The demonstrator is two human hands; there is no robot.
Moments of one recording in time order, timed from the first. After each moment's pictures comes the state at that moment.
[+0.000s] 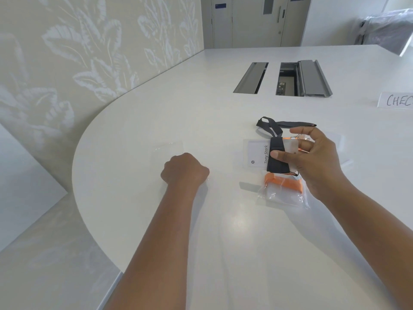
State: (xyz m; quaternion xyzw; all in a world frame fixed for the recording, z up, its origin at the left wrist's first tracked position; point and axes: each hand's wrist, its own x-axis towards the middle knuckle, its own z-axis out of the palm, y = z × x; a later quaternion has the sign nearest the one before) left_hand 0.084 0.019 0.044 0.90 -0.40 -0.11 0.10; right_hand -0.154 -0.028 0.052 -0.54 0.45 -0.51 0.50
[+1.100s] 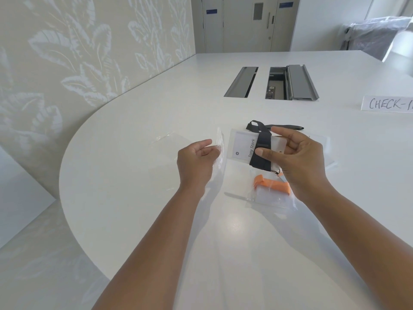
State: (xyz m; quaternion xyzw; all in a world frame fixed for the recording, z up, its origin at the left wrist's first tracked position) left_hand 0.045 0.011 0.040 0.62 -0.34 -0.29 0.64; right_hand -0.149 -0.023 0.053 -0.55 0.38 -0.56 0.49
